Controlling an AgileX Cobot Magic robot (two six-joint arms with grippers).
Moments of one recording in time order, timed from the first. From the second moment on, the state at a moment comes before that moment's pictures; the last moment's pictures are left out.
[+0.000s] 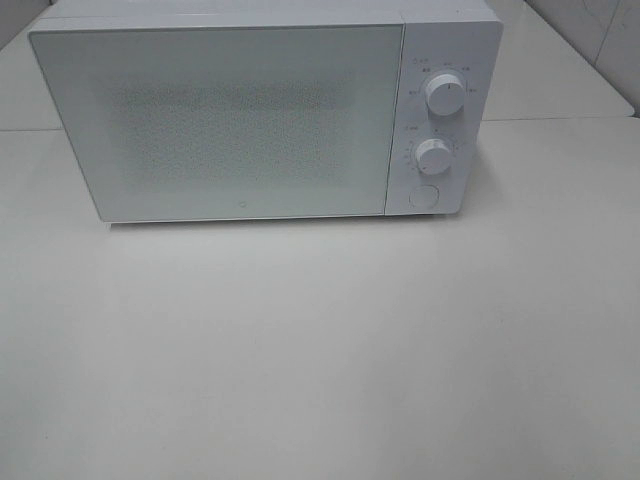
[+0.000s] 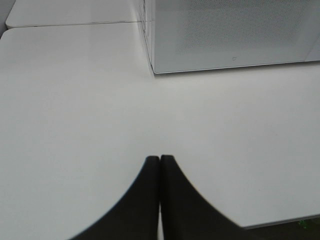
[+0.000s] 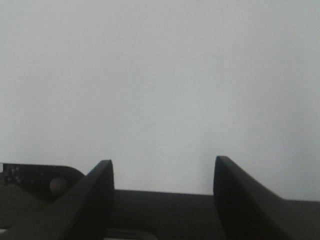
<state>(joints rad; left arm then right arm) -0.14 -0.01 -0.50 -0.06 1.06 0.02 0.14 0.46 -0.51 -0.01 1.01 0.06</state>
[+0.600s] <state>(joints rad) -0.14 -0.01 -0.50 -0.06 1.06 0.02 0.14 0.04 -0.51 -0.01 1.00 0.03</state>
